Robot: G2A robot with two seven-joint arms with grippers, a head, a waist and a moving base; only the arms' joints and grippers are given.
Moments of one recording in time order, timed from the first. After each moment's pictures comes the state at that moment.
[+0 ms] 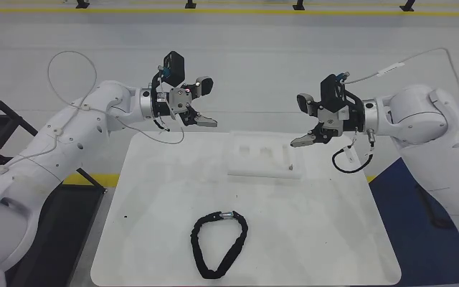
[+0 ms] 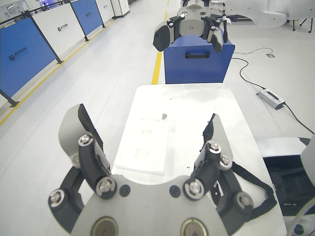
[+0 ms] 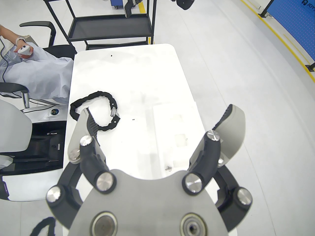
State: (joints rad) left arm 0.08 -0.88 -0.17 -1.06 0.55 -1.01 0.26; right arm -0.44 -0.82 0.83 -1.36 -0.15 -0.98 0.80
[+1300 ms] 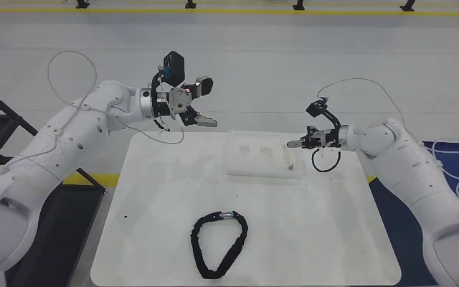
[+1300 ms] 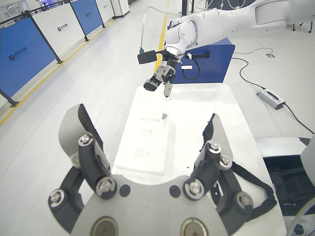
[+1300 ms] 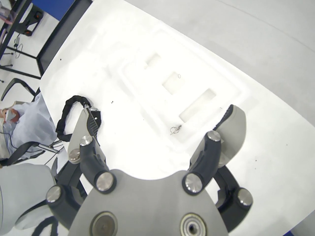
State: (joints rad) left arm 0.08 -0.88 -0.17 -1.06 0.55 -1.01 0.26; right arm -0.38 -1.02 0.56 -0.78 -0.10 -0.64 0.80
